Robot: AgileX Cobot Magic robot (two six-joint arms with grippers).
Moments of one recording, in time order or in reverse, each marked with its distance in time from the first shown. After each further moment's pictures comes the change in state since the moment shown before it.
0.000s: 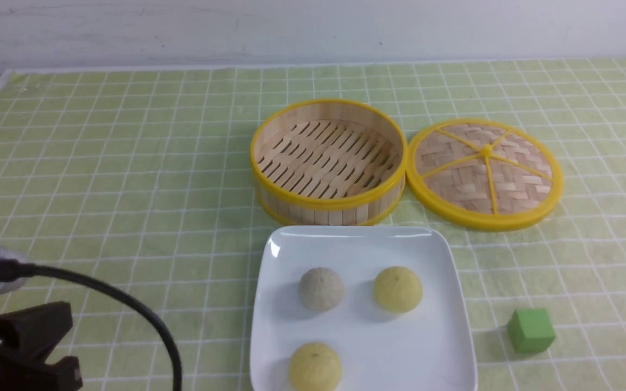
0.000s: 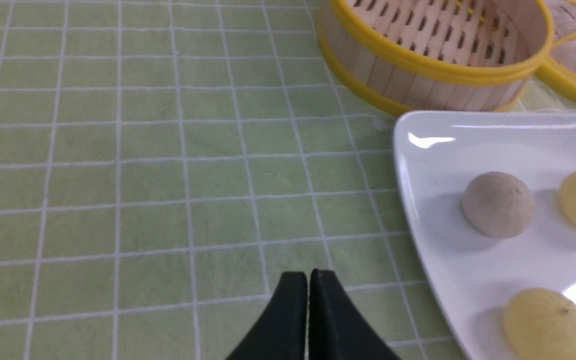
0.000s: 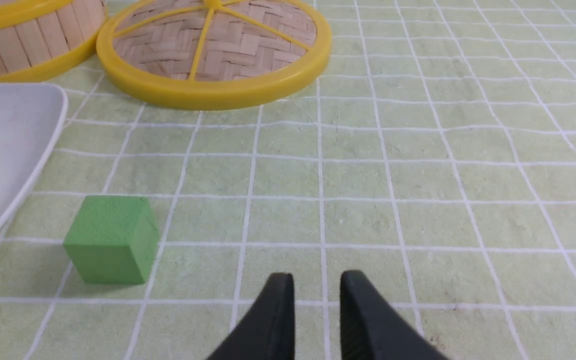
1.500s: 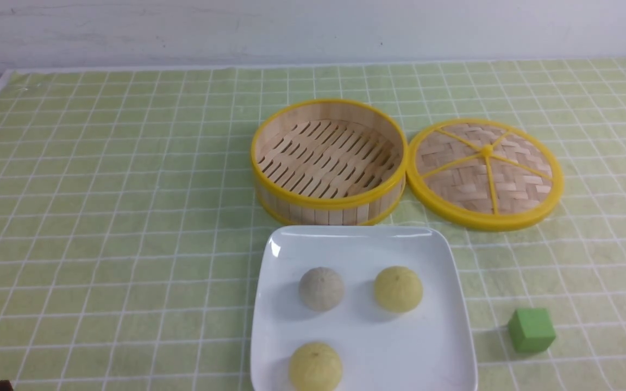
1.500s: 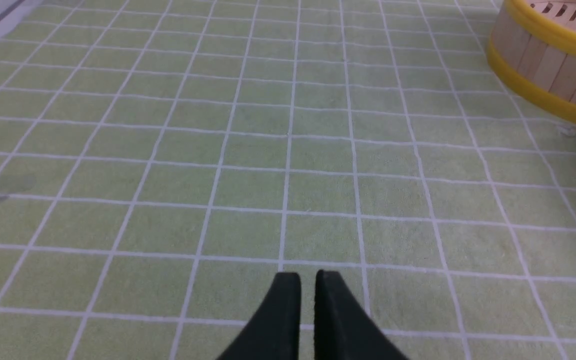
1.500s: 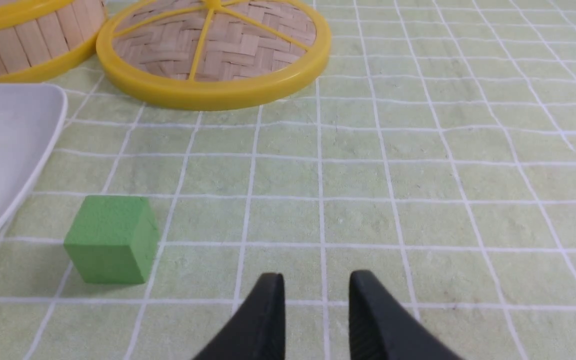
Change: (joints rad) right arm 0.000 0.000 0.000 0.000 0.001 0.000; left arm 0.378 -0.483 0.402 -0.164 -0.126 0.345
